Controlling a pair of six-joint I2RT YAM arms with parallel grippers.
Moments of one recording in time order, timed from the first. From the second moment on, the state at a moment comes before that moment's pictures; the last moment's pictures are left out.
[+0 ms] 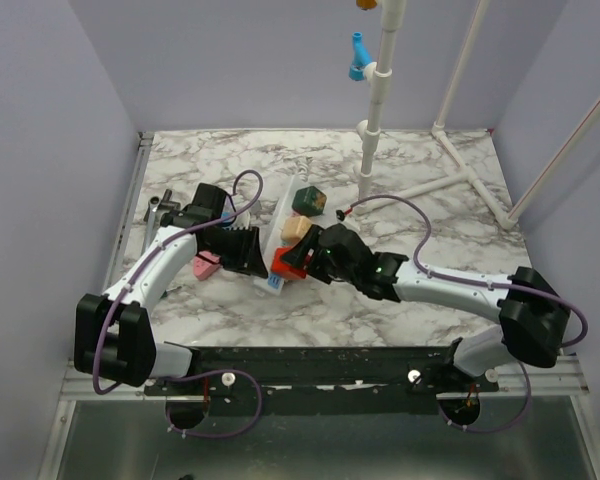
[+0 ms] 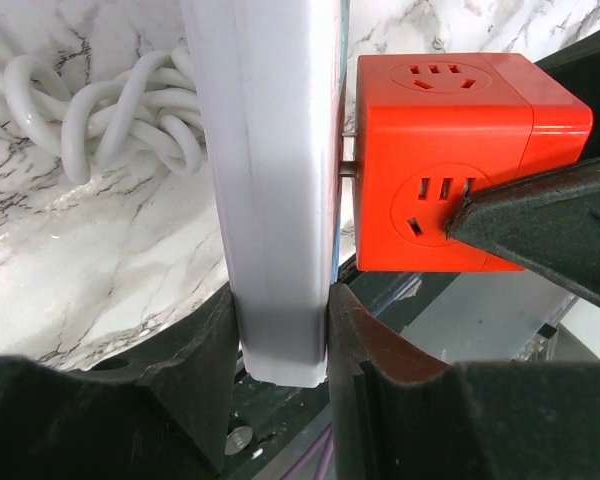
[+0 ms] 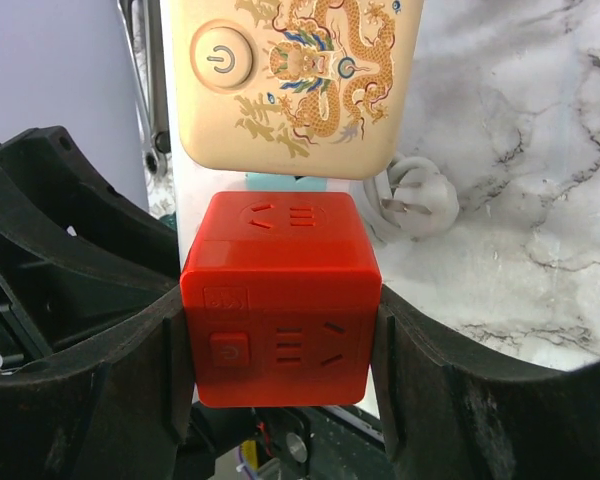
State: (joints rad) left arm -0.24 1.34 0.99 -0.83 0.64 -0.10; right arm 0.99 1.47 0.93 -0.04 0.22 1.17
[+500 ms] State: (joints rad) left arm -0.25 1.34 1.01 -0.86 0.46 -0.07; right arm 0.97 1.62 0.99 0.03 0.14 1.23
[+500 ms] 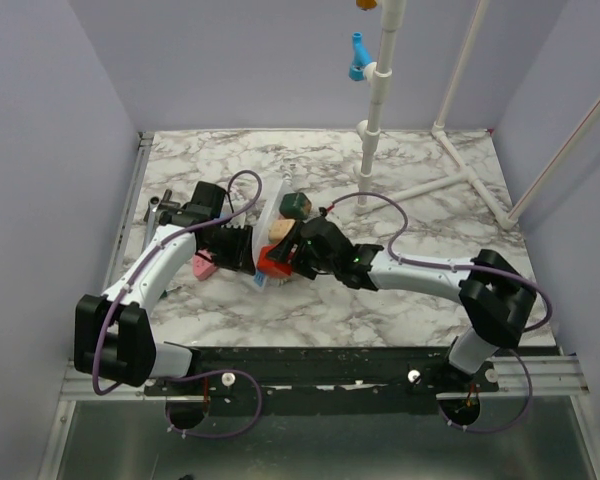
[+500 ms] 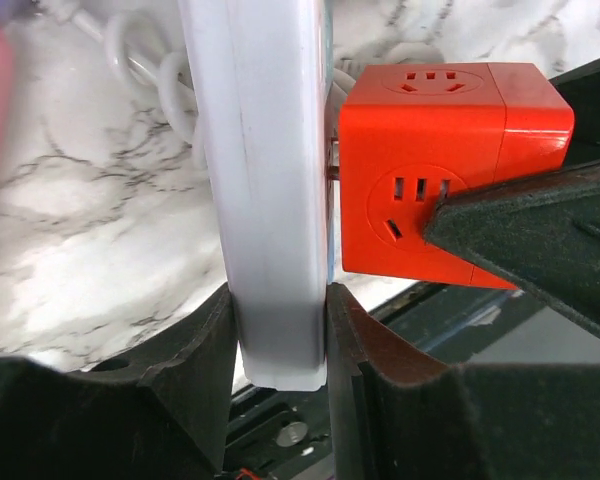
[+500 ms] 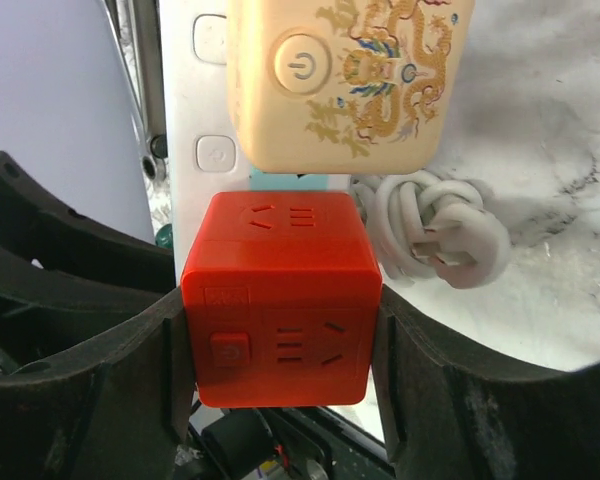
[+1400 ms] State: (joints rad) left arm -0.24 1.37 1.10 -0.89 0.31 0.00; right arm 0.94 1.88 1.19 0.08 0.01 1.24
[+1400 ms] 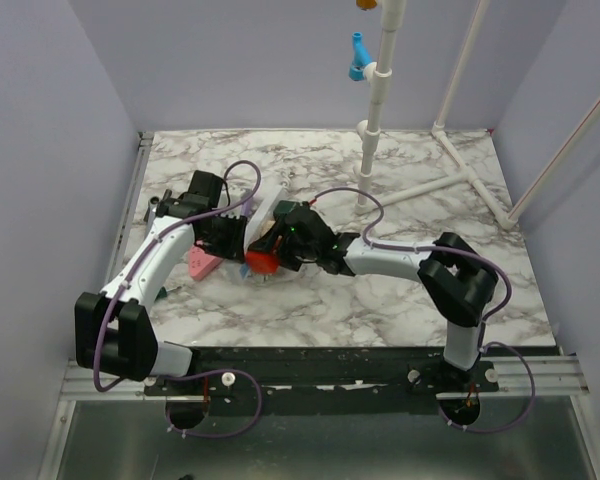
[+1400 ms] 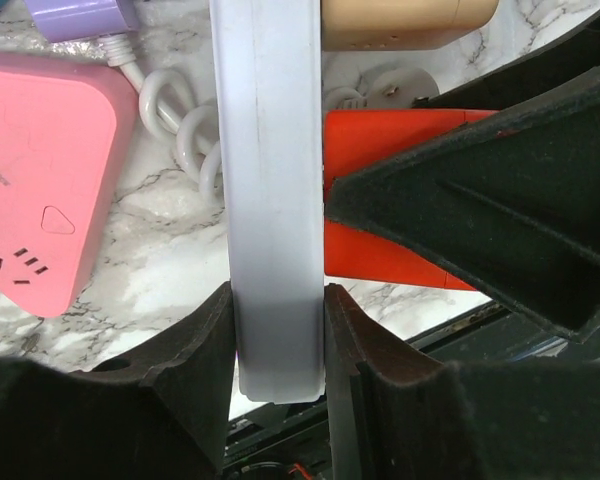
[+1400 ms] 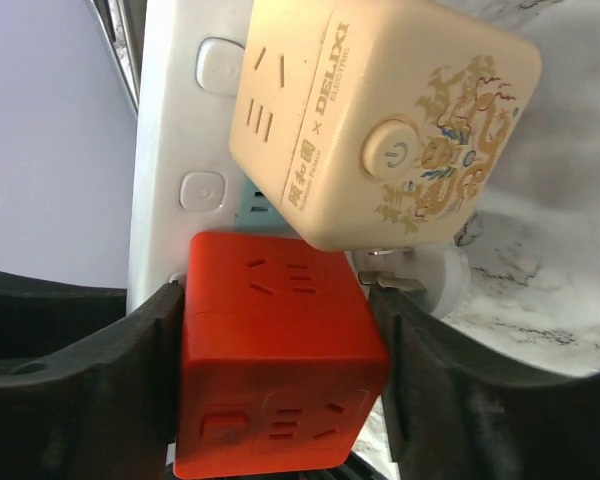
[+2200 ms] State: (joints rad) left arm -0.31 1.37 1.16 -0.84 0.26 -0.06; right arm 0.90 1.64 0.98 0.11 0.03 1.37
